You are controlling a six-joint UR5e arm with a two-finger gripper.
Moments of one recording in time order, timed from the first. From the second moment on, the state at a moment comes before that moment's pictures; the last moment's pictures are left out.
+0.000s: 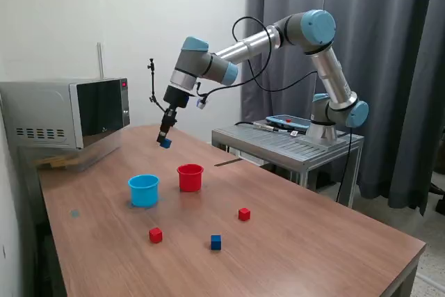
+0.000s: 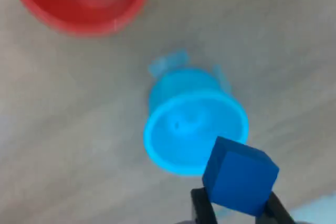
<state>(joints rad) -0.27 -0.88 1.26 -2.35 -1.58 -2.80</state>
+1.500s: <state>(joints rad) -0.27 -0.66 1.05 -2.38 -1.59 -2.80</state>
